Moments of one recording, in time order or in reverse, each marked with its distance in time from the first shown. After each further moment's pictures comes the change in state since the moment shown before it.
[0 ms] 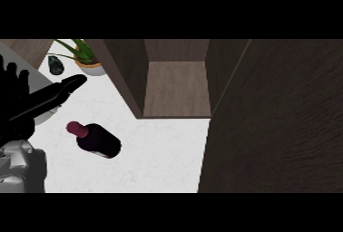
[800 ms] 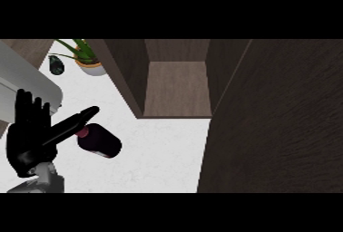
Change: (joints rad) left arm 0.253 -0.059 -0.036 0.117 0.159 0.011 -0.290; right arm -0.080 0.001 -0.010 0.006 0.011 -0.022 0.043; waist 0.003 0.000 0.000
